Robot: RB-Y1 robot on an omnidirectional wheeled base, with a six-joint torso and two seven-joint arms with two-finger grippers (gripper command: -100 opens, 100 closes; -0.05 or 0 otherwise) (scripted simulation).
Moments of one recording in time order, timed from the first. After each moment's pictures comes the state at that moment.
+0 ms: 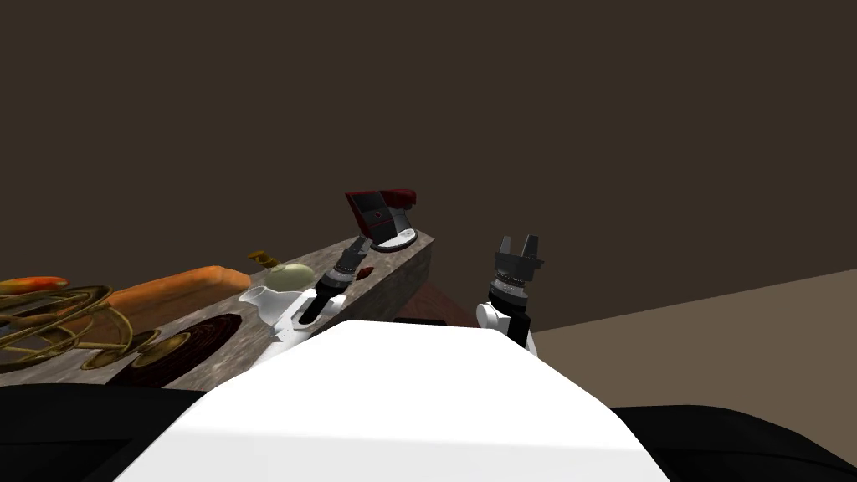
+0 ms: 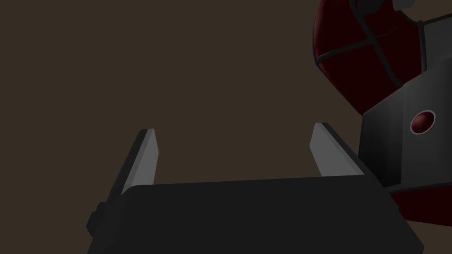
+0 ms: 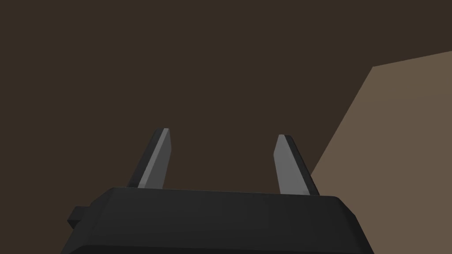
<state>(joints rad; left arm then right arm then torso) 0.34 0.42 0.09 -1.89 -0.24 -0.79 0.22 0.45 0.00 0.01 -2.28 -0.07 -0.63 -0.05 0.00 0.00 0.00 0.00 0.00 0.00</state>
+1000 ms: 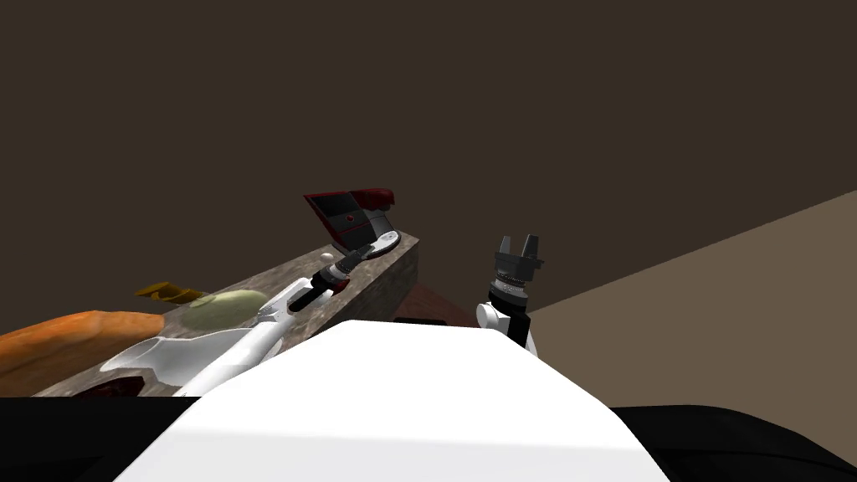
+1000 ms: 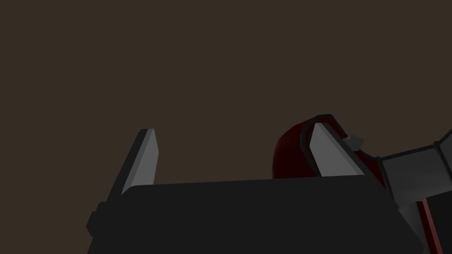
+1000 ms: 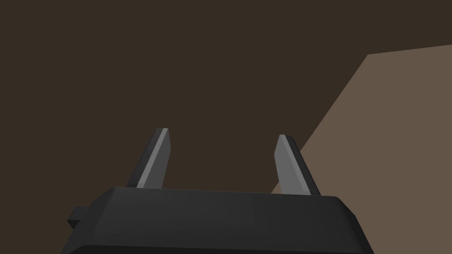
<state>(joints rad) 0.21 0.66 0.08 -1.62 -0.39 -0.93 0.39 0.45 0.00 0.01 -2.28 -0.07 -0.63 -0.05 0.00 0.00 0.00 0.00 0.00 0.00</state>
